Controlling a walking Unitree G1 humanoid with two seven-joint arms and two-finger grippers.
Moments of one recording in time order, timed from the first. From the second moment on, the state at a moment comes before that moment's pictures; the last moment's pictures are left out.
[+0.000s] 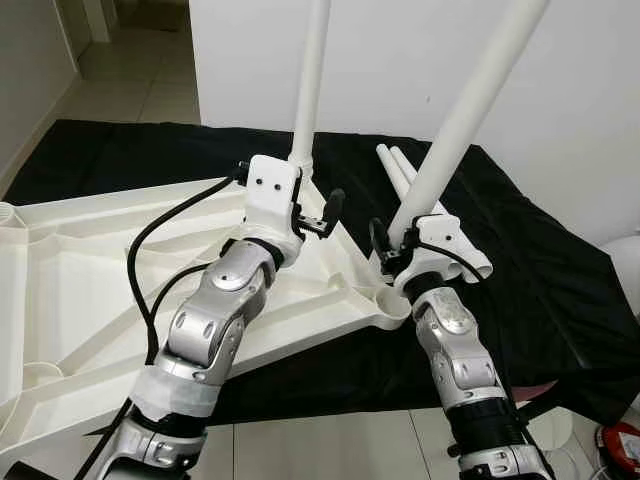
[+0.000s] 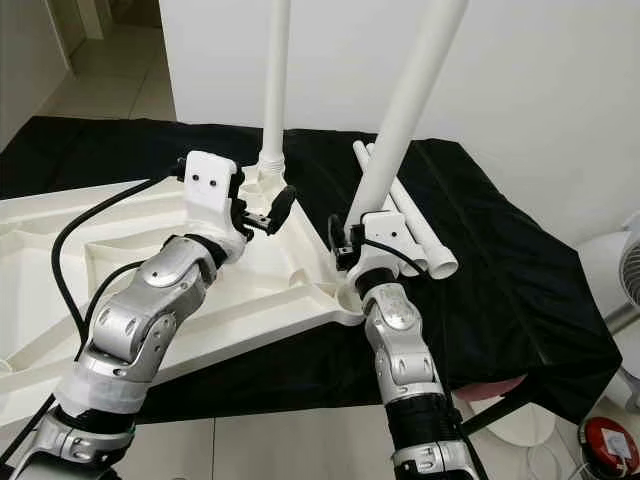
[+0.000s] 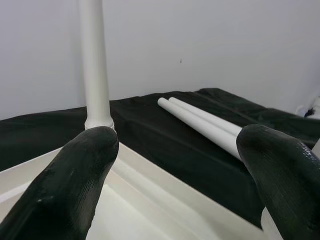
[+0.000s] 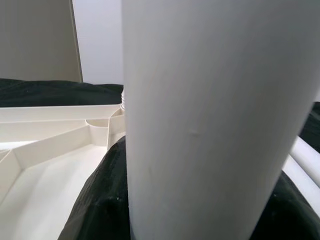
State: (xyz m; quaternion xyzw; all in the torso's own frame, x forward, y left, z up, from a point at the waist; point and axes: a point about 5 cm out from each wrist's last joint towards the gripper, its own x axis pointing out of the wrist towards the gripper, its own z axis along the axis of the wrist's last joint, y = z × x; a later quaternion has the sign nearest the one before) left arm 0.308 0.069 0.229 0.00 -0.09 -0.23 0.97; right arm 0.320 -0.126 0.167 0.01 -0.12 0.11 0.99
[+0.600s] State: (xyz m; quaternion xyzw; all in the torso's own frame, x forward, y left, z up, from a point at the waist) left arm 0.276 0.067 0.186 0.10 -0.05 -0.41 0.90; right arm 0.305 -0.130 0.156 0.00 -0.10 0.14 0.99
